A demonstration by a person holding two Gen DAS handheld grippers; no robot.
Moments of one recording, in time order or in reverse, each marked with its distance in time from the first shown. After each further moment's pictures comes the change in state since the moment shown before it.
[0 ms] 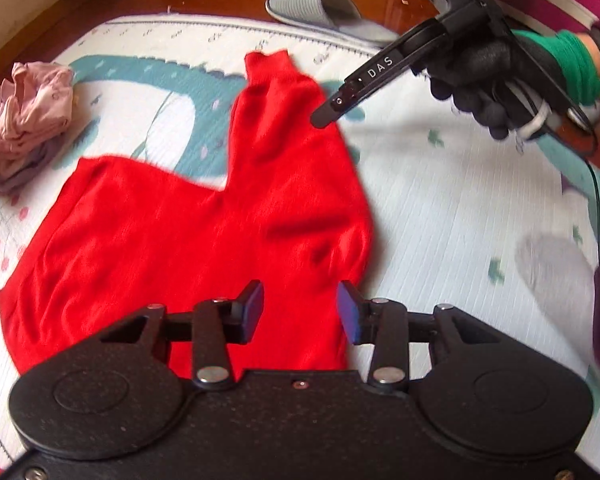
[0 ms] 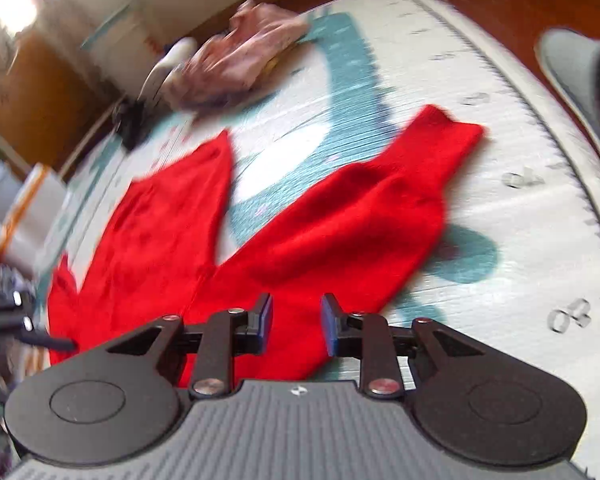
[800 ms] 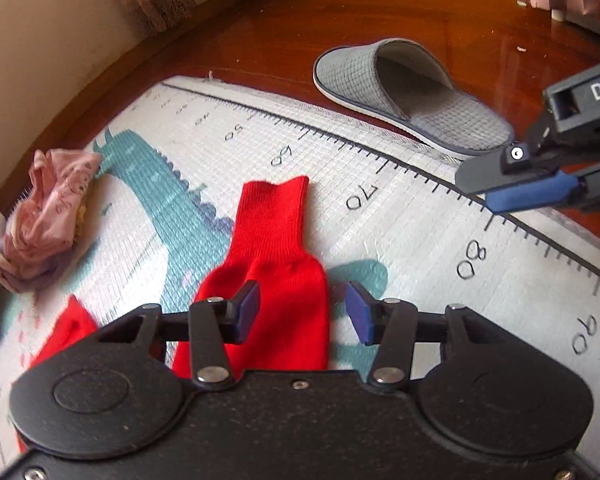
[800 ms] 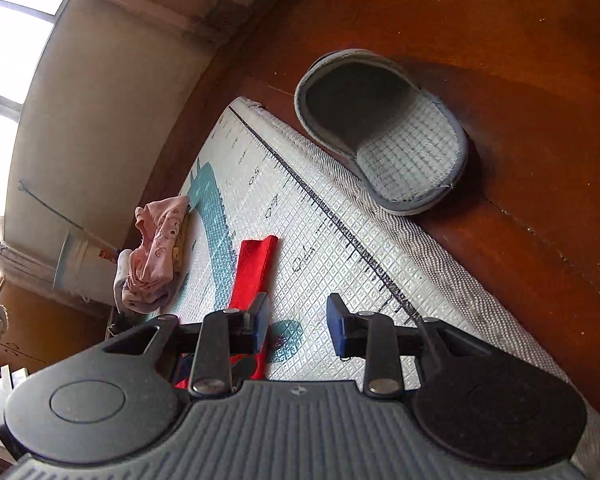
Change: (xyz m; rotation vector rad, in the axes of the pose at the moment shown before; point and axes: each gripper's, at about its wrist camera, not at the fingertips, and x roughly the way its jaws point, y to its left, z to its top) left arm 0.151 -0.094 0.170 -0.068 -0.092 0.436; right arm -0.084 -0.146 -0.018 0.560 -0.311 0.063
